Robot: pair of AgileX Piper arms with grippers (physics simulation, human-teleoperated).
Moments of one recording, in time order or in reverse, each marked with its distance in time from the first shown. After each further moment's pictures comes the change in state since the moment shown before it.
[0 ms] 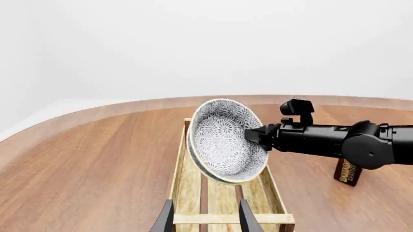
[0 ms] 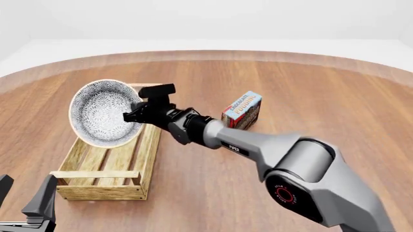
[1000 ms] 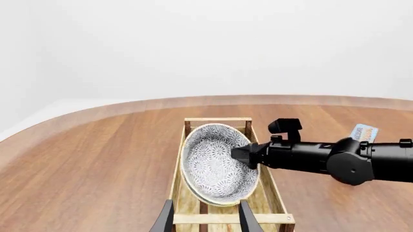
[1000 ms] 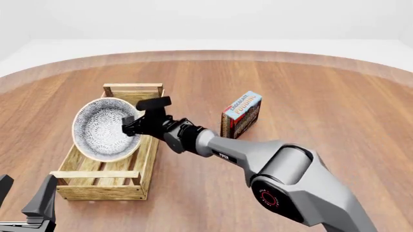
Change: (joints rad) left arm 0.000 0.000 0.000 0.000 0.000; right arm 0.015 0.108 -0.068 0.020 -0.002
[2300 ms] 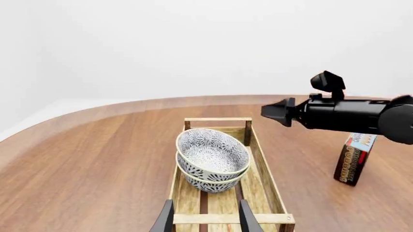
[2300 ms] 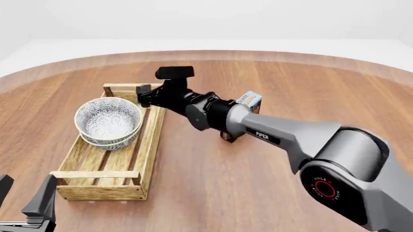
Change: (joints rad) left arm 0.000 0.000 0.000 0.000 0.000; right arm -0.070 -0.294 0.222 -0.022 -0.038
